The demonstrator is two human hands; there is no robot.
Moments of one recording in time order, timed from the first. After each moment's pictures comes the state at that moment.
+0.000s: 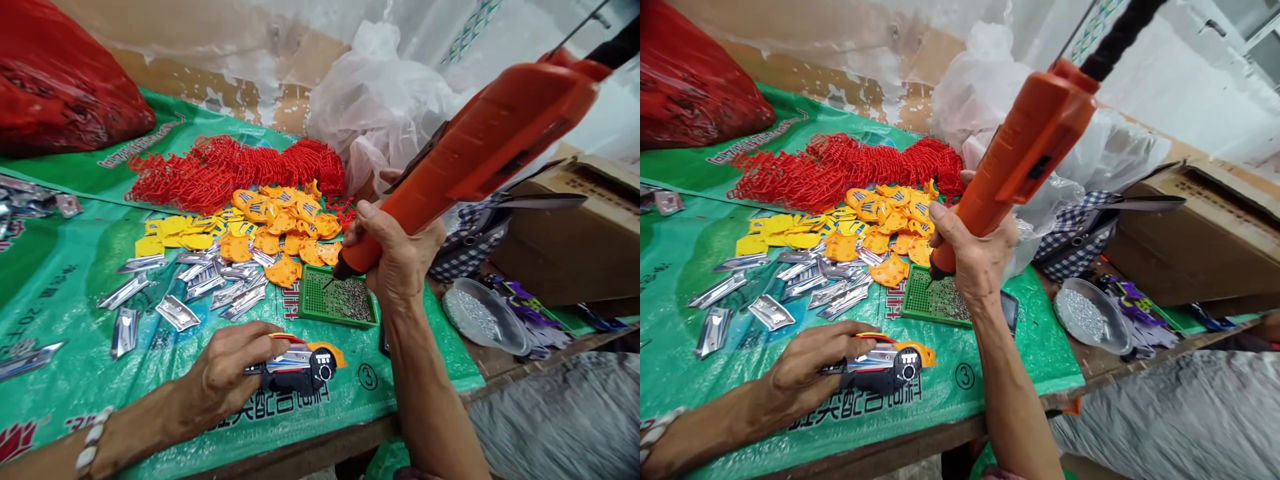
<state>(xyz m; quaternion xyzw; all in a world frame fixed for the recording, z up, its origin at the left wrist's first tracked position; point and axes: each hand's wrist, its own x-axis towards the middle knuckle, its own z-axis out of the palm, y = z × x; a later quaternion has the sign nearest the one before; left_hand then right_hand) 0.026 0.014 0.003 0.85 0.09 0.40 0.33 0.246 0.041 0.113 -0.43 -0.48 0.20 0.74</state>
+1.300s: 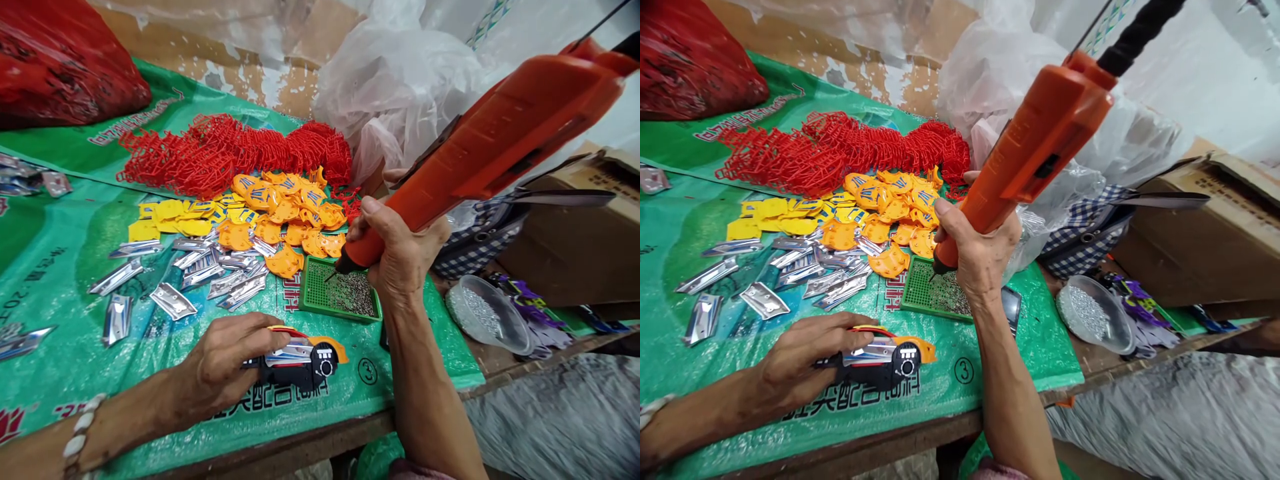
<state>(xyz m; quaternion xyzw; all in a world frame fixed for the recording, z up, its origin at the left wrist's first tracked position) 0.027 0.015 0.004 0.86 0.09 0.40 0.29 0.250 0.044 0.100 -0.47 -0.49 0.19 0.71</state>
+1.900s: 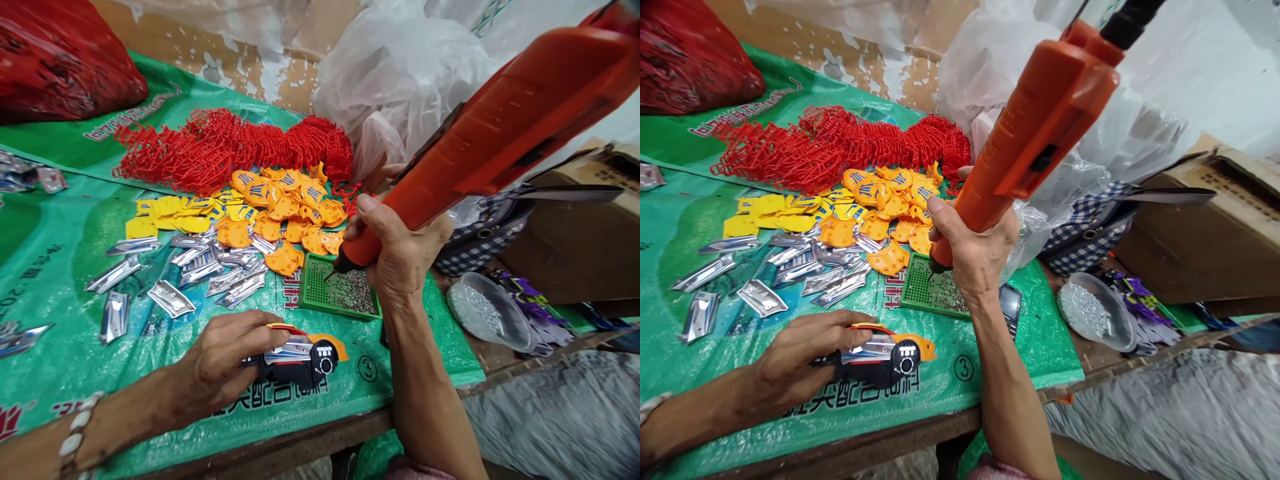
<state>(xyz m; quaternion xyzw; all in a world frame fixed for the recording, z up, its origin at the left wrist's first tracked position) 0.026 0.015 0.003 0.86 0.11 0.39 0.30 0.245 0.041 0.101 -0.49 -0.49 0.18 0.70</state>
